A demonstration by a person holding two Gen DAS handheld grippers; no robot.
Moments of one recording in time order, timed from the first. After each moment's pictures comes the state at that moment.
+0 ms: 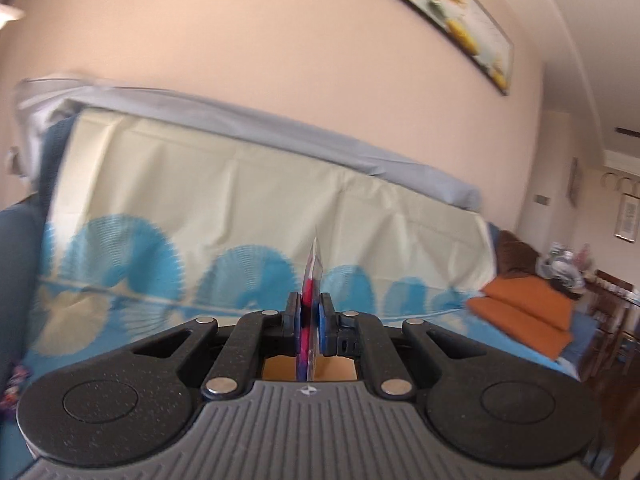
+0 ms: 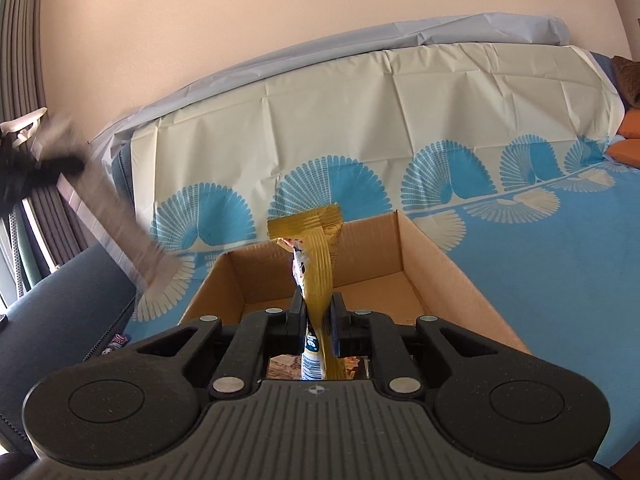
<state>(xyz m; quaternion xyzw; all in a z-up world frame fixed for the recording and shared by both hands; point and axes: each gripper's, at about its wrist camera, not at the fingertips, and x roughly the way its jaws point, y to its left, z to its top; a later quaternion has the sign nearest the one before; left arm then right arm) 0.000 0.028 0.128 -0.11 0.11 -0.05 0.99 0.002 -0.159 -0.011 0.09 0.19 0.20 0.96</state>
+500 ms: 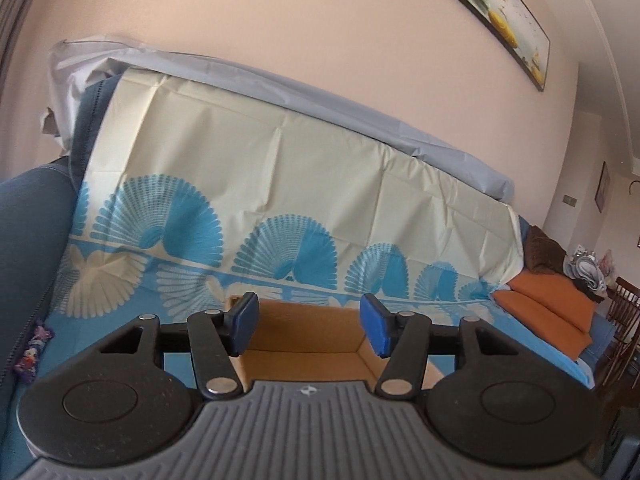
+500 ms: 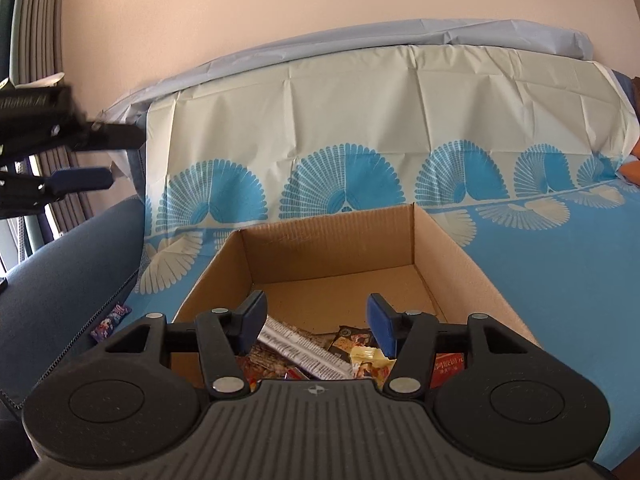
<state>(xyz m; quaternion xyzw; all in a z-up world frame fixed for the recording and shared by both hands) -0.010 0.084 0.081 -0.14 0.14 0.02 0.98 -0.006 -0.136 -0.012 0.03 0.20 0.22 0.96</state>
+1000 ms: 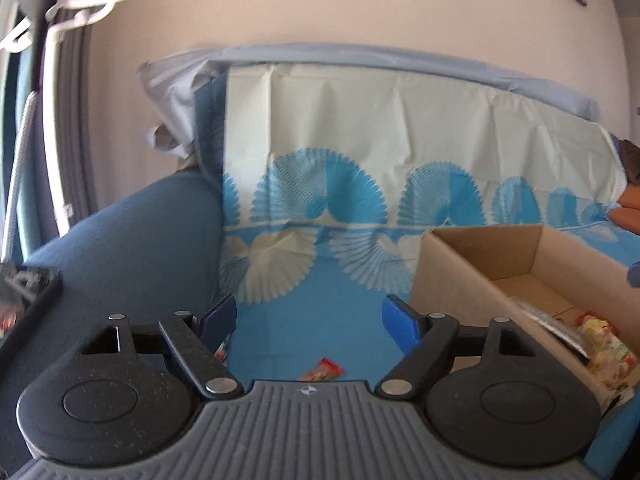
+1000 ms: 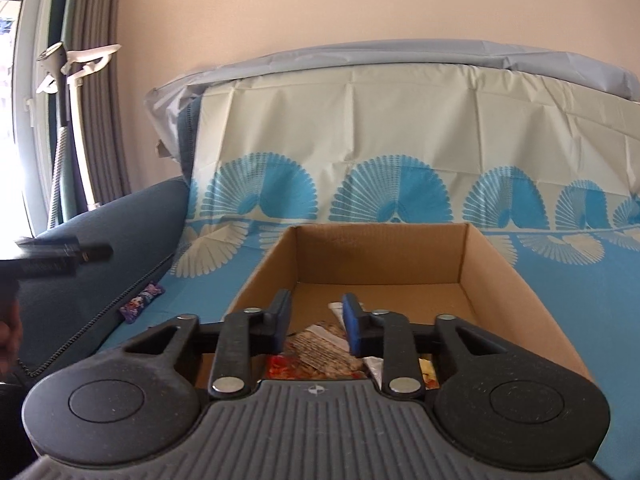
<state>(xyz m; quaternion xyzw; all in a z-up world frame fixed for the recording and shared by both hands) -0.061 0.195 -0.008 -0.02 0.19 0.16 0.97 -0.026 -0.096 -0.002 -0.01 0.17 0.28 0.94</state>
